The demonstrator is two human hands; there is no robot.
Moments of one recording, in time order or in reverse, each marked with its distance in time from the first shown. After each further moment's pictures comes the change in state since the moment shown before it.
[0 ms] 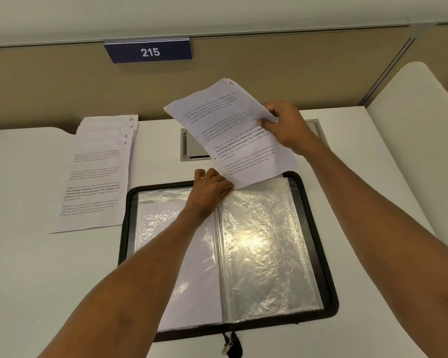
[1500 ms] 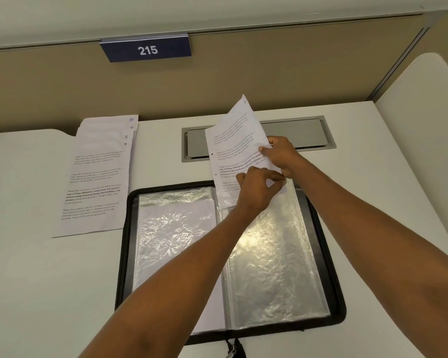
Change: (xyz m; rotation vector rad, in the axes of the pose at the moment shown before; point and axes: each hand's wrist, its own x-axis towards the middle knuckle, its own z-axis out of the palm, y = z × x) left_hand 0.067 0.103 0.039 -0.631 -0.026 -0.457; right_hand -0.007 0.064 0.057 0.292 -0.045 0.561
